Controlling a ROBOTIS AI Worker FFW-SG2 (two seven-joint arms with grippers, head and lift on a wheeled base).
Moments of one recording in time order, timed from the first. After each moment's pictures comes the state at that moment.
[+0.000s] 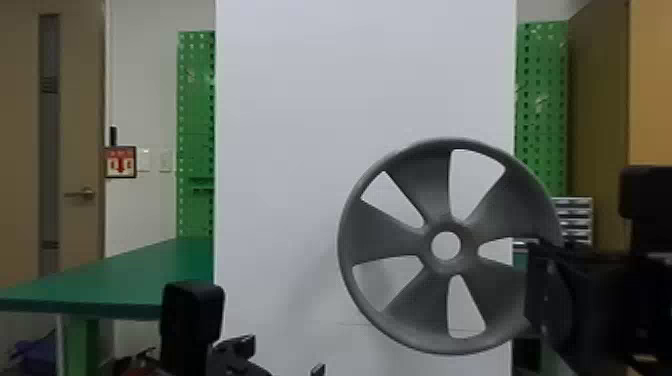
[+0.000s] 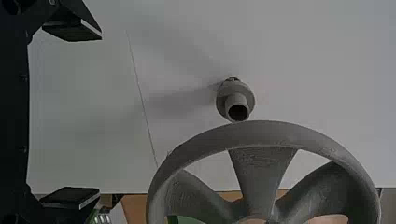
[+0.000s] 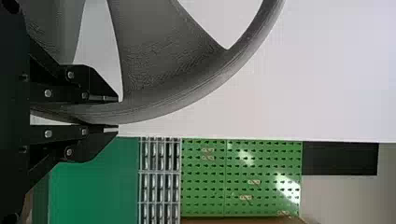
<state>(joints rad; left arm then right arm) -0.24 0.13 -0.07 -2.39 0.17 1.03 -0.27 -0.60 -0.01 0.02 -2.25 -0.03 1.12 -0.04</state>
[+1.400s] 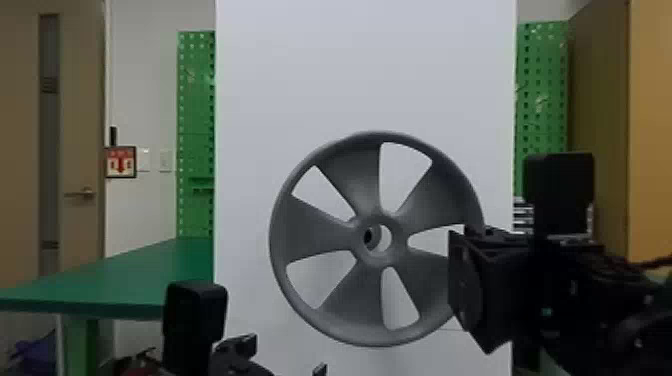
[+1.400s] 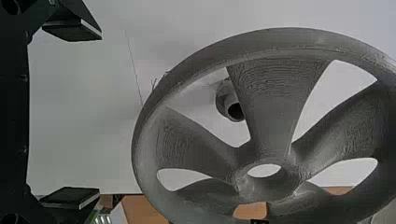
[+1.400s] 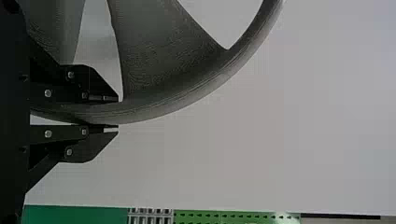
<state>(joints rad) -0.24 0.13 -0.08 -2.39 0.16 1.03 -0.27 -0.68 0.00 0.17 -2.16 -0.15 1.09 -0.16</state>
